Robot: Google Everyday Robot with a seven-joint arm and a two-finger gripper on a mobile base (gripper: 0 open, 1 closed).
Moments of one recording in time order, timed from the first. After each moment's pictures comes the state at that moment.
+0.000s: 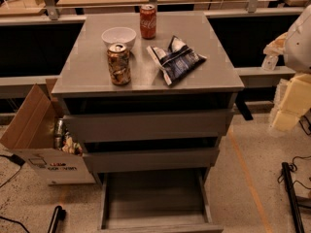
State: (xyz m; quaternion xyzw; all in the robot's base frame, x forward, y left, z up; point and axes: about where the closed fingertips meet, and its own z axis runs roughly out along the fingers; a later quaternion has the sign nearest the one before) arm 0.438 -0.217 0.976 -0.60 0.78 -0.03 0.16
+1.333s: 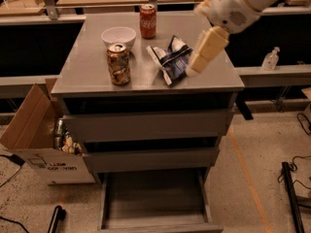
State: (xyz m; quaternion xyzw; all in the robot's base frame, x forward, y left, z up) arm 0.579 -0.098 1.000 -0.63 0.71 0.06 0.32
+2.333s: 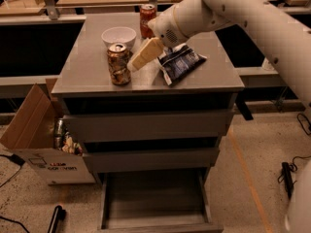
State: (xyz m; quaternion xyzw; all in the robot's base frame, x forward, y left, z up) arm 0.677 0.036 0.947 -0.57 0.68 0.21 0.41
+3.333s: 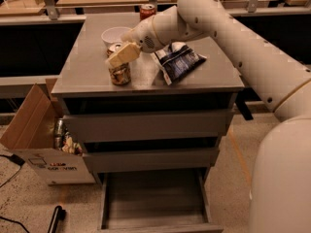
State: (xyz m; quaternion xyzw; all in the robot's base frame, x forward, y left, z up) arm 0.701 0.101 0.920 -0.55 0.66 0.29 0.42
